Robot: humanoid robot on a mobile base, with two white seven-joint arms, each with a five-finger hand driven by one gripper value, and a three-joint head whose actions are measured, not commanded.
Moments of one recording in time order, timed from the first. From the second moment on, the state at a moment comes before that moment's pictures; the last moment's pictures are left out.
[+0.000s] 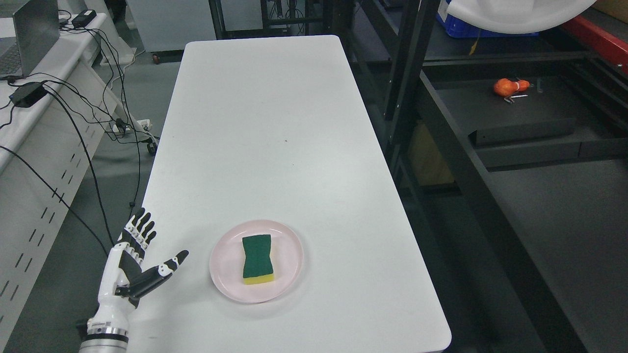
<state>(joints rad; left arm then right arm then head) 0.07 0.00 0.22 -1.77 0.13 -0.02 -0.14 -0.08 0.00 -0.21 0.00 -0.12 0.00 -0.07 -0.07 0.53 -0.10</state>
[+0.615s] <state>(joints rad) 0.02 0.04 0.23 -1.74 0.13 -0.10 -0.18 -0.08 0.00 -0.21 0.00 -0.12 0.00 -0.07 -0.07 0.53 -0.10</state>
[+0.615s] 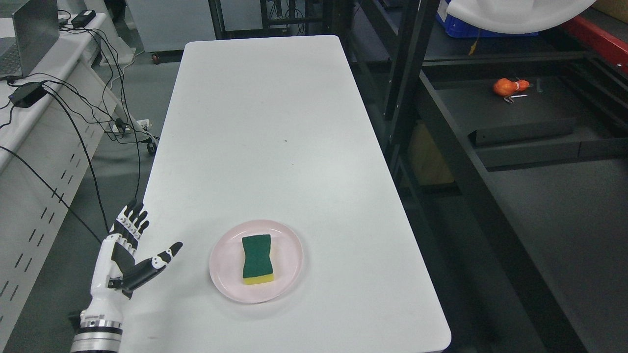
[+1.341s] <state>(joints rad) -0.25 0.24 0.15 -1.65 -0.41 -0.57 -0.61 -0.08 0.00 -0.21 0.00 -0.12 0.00 -0.07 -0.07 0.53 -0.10</state>
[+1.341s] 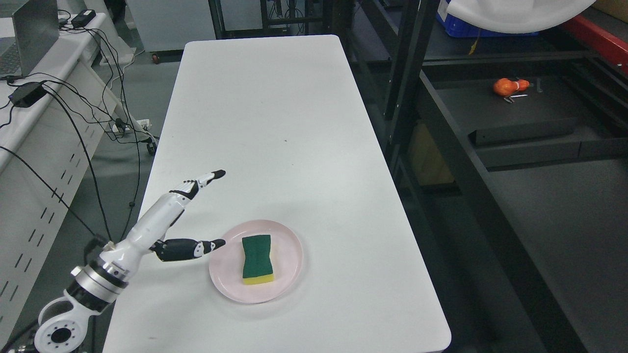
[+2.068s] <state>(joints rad) -0.51 0.38 0.06 -1.56 -0.75 -0.71 -0.82 -0.08 0.00 -0.21 0.00 -0.12 0.00 -0.07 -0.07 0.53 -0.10</state>
